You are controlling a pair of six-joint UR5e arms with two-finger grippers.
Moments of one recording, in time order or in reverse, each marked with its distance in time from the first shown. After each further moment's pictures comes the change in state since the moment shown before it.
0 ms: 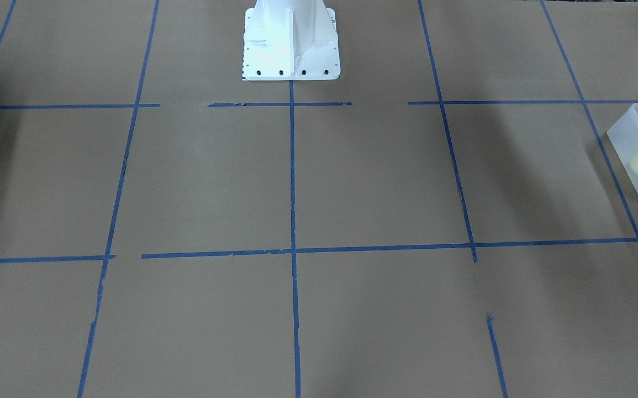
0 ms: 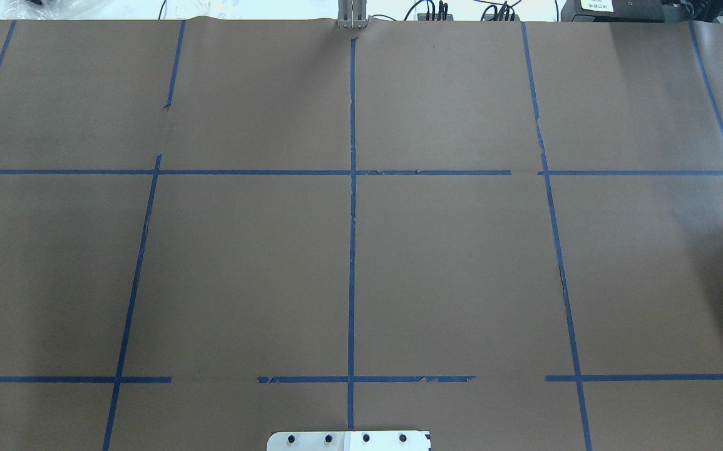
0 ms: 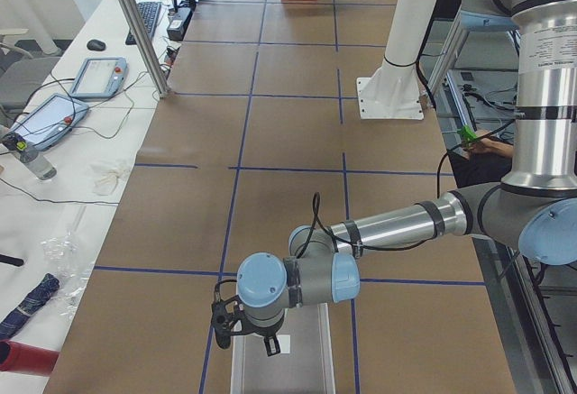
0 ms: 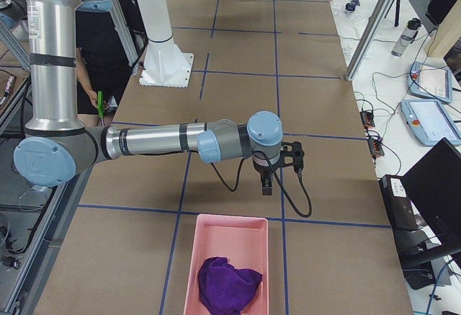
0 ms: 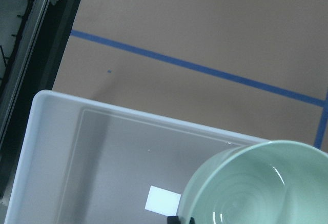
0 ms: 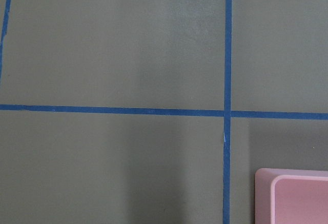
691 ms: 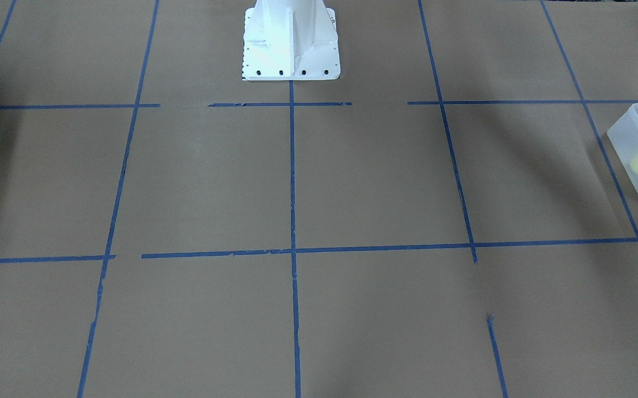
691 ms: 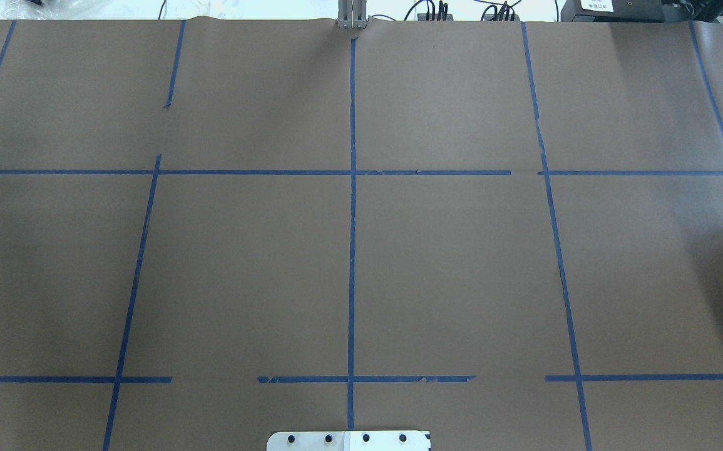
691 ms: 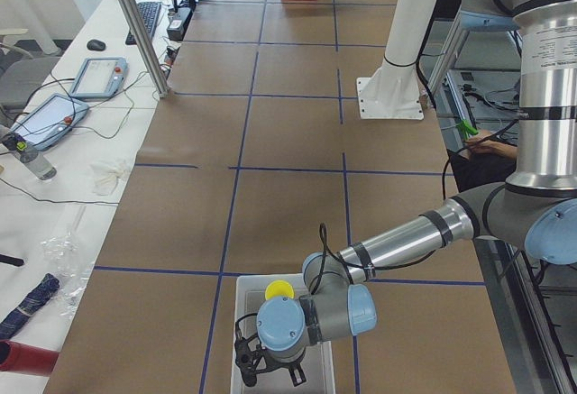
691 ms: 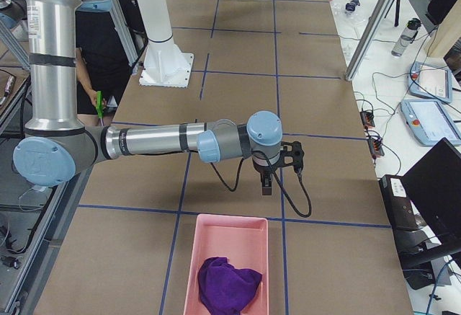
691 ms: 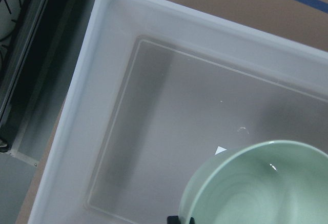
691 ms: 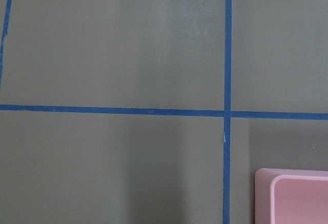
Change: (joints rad) left arm -0.003 0.015 0.150 -0.097 0.002 -0.011; right arm 0.001 -0.001 0.001 0.001 0.001 0.000
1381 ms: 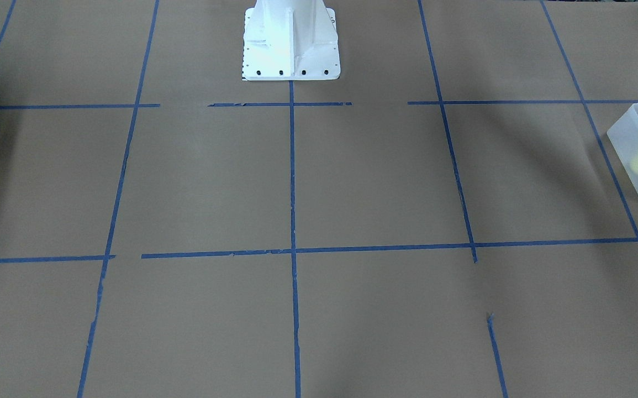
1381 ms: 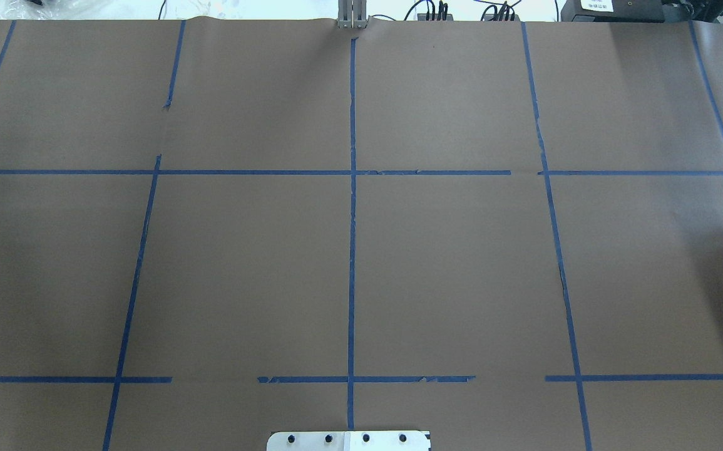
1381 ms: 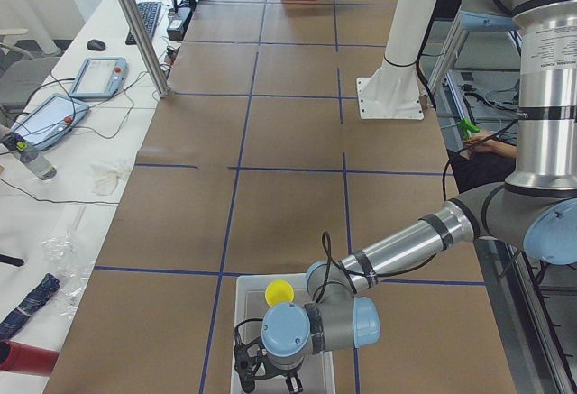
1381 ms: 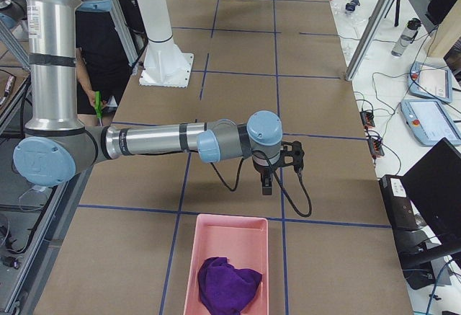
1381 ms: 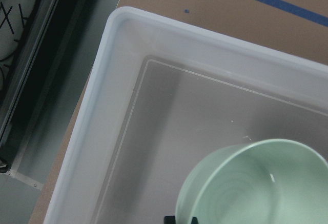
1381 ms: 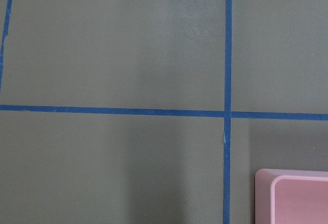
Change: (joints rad) left arm 0.001 -0.005 0.035 -0.112 0.027 -0.034; right arm 0.000 0.001 0.000 0.000 0.000 0.000
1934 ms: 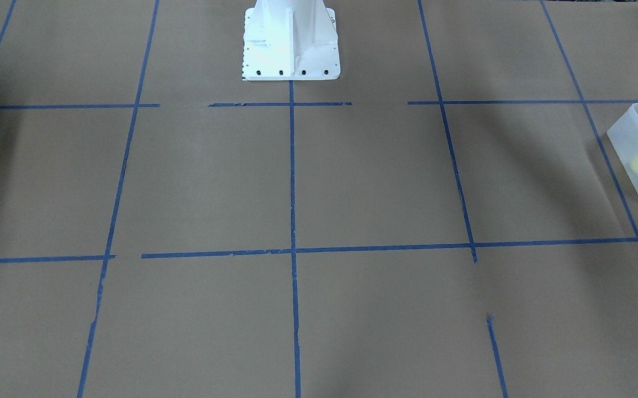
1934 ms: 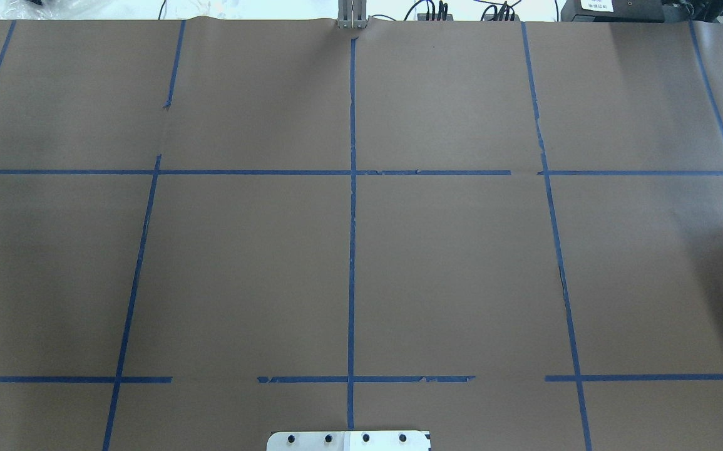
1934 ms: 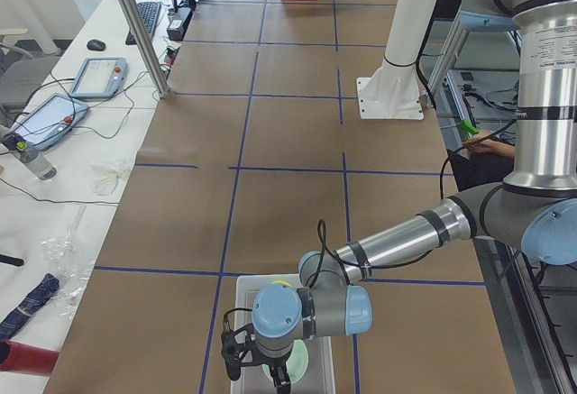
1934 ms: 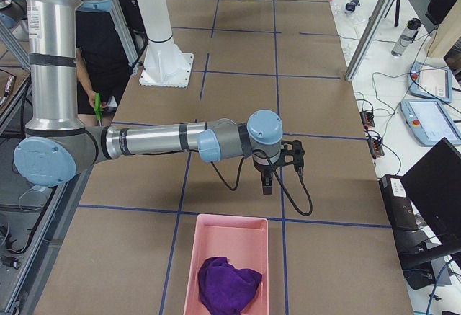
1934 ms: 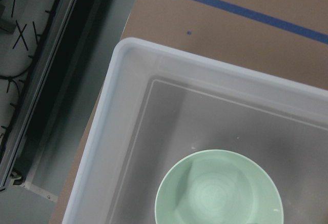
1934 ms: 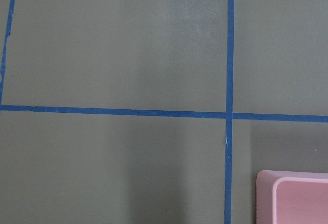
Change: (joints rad) left arm -0.005 -0.011 -0.124 0.004 0.036 -0.008; right arm -0.001 0.003 0.003 0.001 0.000 0.000
